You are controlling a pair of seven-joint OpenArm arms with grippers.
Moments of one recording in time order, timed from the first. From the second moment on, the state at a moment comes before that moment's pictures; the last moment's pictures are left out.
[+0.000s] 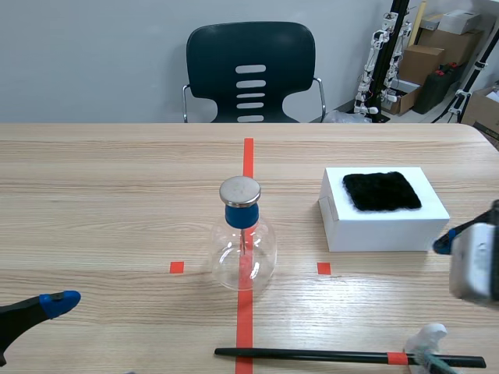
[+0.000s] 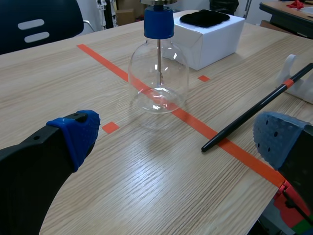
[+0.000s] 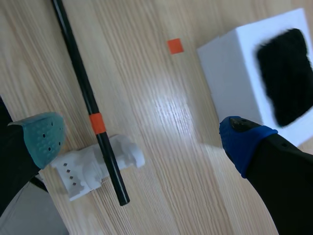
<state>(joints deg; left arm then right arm) 38.8 -36.0 16.3 80.0 -2.9 -16.9 -59.0 -44.0 37.6 11.2 118.1 -14.1 45.4 -4.2</state>
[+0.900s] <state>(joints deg) 33.4 -31.1 16.4 69.0 -0.5 -14.9 -68.9 -23.0 35.7 -17.4 113.2 -7.4 45.3 -48.9</state>
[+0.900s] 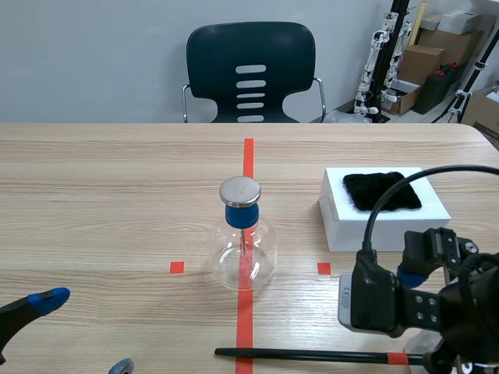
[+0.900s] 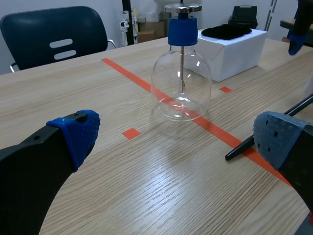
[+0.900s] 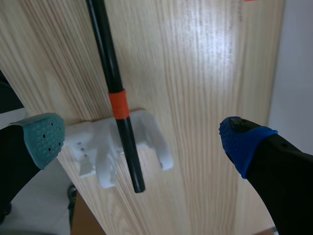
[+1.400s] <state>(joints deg) 31.9 -30.3 17.3 67.1 -0.5 -15.0 -69.7 -19.9 33.3 -17.9 107.1 -3.0 45.3 -51.2</state>
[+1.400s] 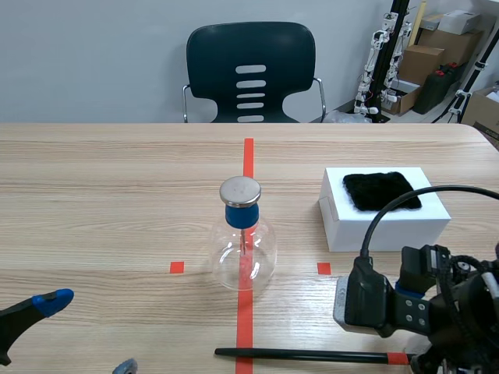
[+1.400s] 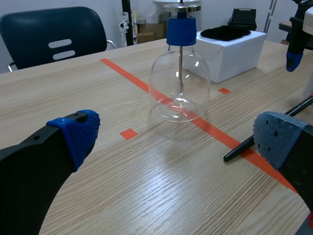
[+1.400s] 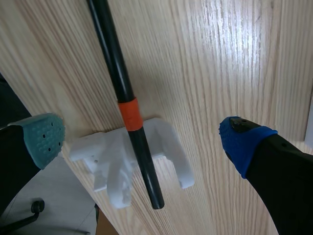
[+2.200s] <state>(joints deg) 26.0 -29.4 19.5 58.9 -0.5 -15.0 -74.5 -15.5 33.3 -25.0 101.3 -6.1 45.3 -48.7</state>
